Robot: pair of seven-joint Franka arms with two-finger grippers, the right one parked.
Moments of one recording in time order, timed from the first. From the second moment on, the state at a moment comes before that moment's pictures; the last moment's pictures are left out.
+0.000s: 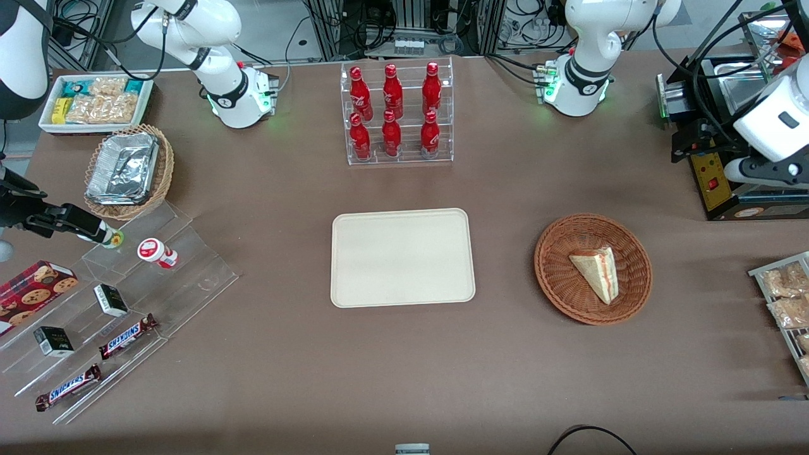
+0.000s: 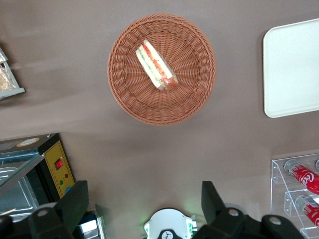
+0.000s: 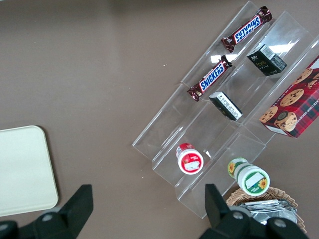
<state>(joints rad) -0.04 0.02 -0.03 -1.51 0.01 1.37 0.08</state>
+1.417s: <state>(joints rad) -0.04 0.13 -0.03 -1.67 0.01 1.60 0.00</state>
